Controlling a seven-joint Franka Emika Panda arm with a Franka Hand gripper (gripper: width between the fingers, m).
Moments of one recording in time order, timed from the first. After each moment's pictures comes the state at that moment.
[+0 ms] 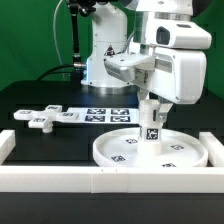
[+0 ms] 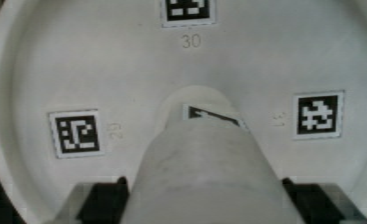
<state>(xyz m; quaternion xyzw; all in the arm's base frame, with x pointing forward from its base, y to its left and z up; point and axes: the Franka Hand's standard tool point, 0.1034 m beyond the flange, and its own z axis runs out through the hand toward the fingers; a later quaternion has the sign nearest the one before) 0.556 0.039 0.070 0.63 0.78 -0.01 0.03</state>
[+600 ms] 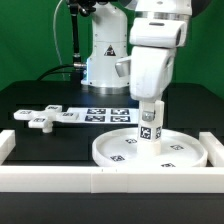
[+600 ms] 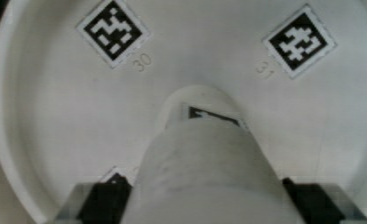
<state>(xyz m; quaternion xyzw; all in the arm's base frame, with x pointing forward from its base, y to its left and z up) 0.555 0.042 0.071 0.86 0.51 0.00 0.03</state>
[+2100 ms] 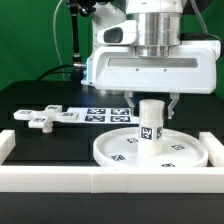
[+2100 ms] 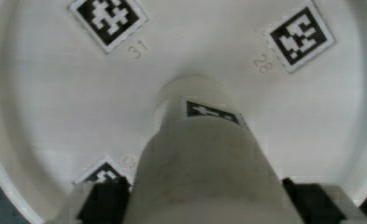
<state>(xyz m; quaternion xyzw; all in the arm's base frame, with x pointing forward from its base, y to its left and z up) 0.555 0.039 0.070 0.98 -0.22 0.03 -0.02</state>
